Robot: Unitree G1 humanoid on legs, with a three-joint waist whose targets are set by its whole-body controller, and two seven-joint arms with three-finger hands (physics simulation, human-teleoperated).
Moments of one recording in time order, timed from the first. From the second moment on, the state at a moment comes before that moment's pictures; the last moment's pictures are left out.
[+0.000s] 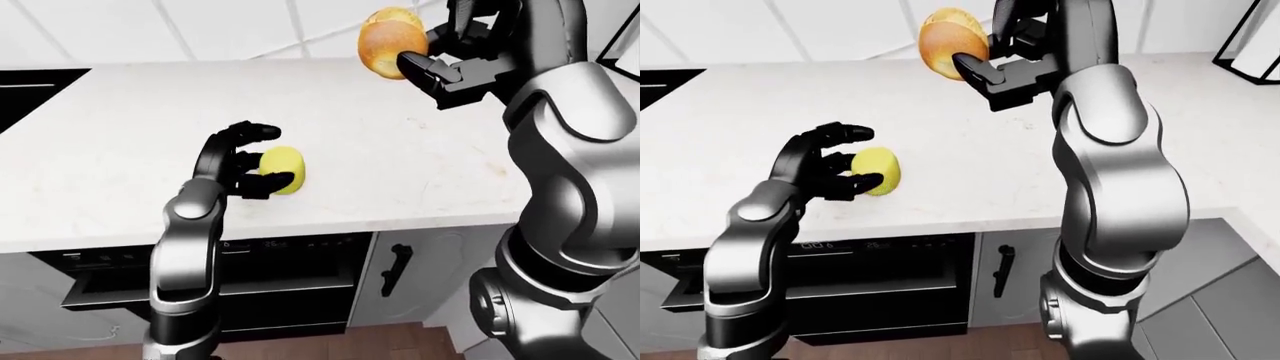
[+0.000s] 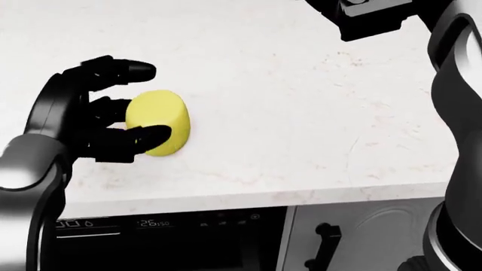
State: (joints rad) left arm -0.58 0.15 0.07 -0.31 0.22 0.98 -0.21; right arm -1.01 -0.27 -0.11 -0.52 -0.02 1.19 0.03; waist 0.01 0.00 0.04
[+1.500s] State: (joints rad) left arm -0.84 0.42 0.39 -0.96 0.04 1.61 -0.17; right arm -0.94 -0.26 -0.14 -0.53 0.26 1.13 -0.10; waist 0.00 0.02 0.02
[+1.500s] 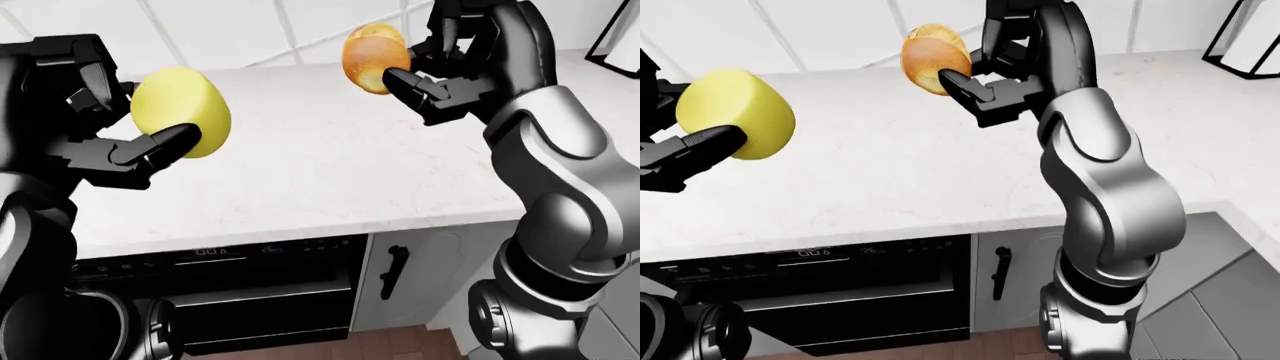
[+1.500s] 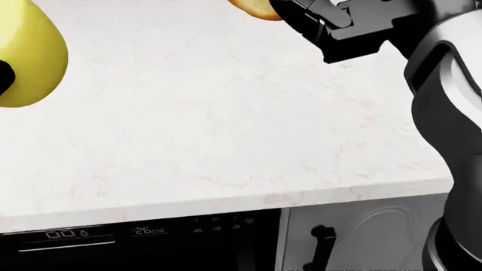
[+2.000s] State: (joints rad) left arm -0.81 0.41 0.36 -0.95 0.00 1.61 -0.17; right arm -0.94 -0.26 -0.15 -0.51 0.28 1.15 -0.11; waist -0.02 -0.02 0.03
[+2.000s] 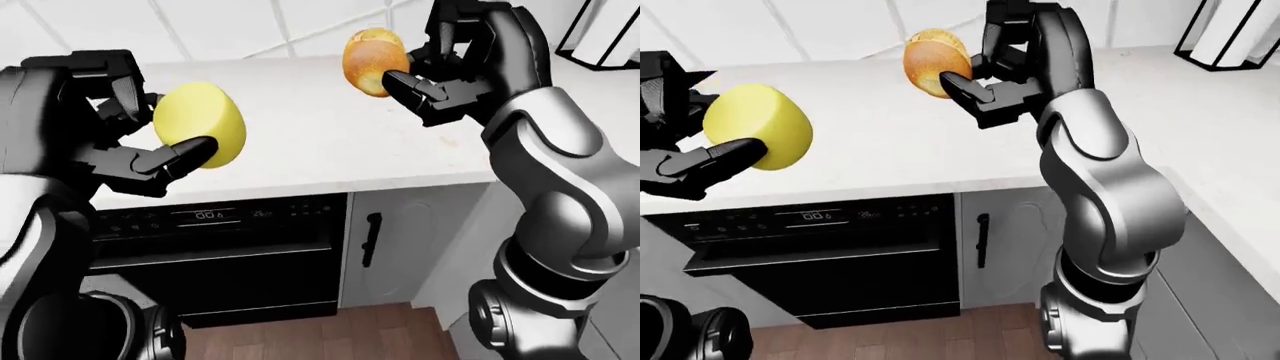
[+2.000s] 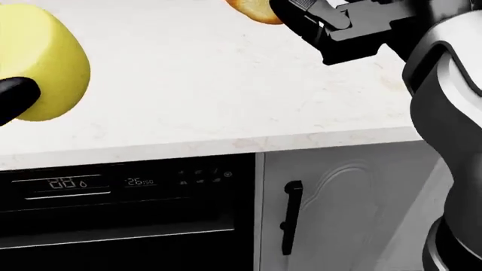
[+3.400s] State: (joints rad) left arm -0.75 0.43 0.40 -0.96 -0.01 1.56 -0.14; right arm -0.94 -0.23 -0.12 -0.57 0.26 1.15 -0.05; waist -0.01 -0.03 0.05
